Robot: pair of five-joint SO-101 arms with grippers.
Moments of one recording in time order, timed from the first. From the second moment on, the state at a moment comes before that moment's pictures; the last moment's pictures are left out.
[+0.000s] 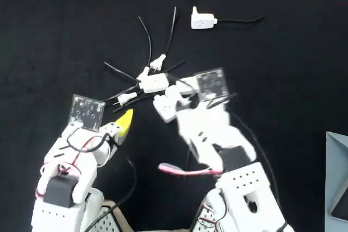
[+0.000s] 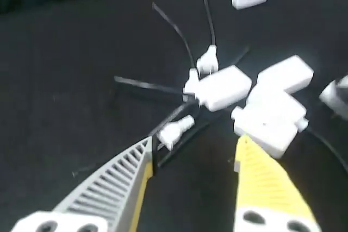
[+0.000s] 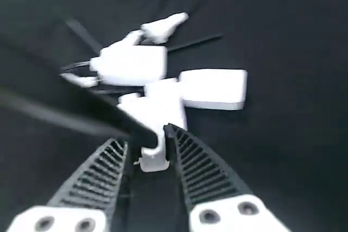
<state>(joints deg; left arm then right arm) 7.4 -94.4 78.7 55.7 -6.1 -18.5 -64.9 75.7 36.5 -3.2</state>
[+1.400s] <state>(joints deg) 10.1 6.2 8.7 55.1 -27.5 -10.1 -64.9 77.7 28.9 3.7</state>
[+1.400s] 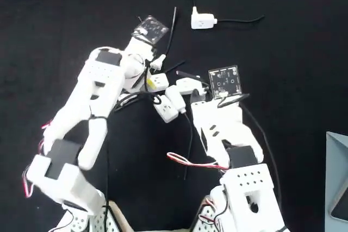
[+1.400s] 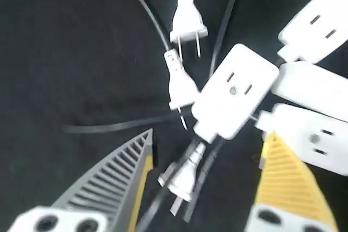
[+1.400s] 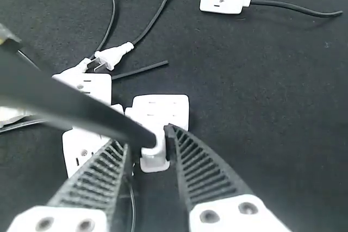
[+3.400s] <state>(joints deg) 17.0 -34.9 56.8 60.9 -25.8 -10.1 -64.9 78.8 28.9 3.7</state>
